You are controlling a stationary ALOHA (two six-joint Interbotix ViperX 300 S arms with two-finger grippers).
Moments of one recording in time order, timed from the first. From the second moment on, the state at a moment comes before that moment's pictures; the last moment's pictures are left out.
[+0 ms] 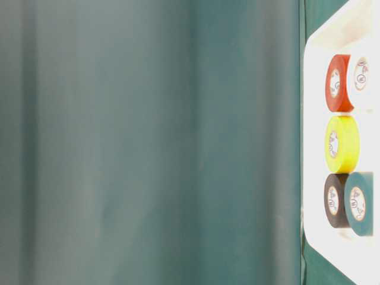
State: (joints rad) left arm 0.05 -1.48 1.52 -0.02 0.14 -0.04; right arm -0.07 -1.02 1.43 -0.72 0.08 0.75
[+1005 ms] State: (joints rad) left arm 0.05 -1.48 1.52 -0.02 0.14 -0.04; right arm 0.37 -0.90 1.42 -0.72 0.03 0.75
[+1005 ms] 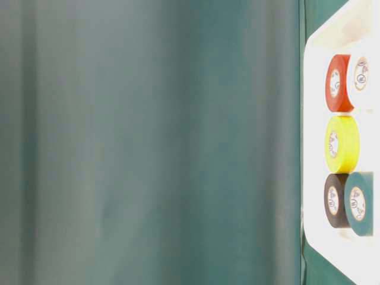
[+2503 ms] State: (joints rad) left arm 0.05 -1.48 1.52 -0.02 0.14 -0.04; right arm 0.43 -0.12 1.03 -0.72 -0.12 0.75
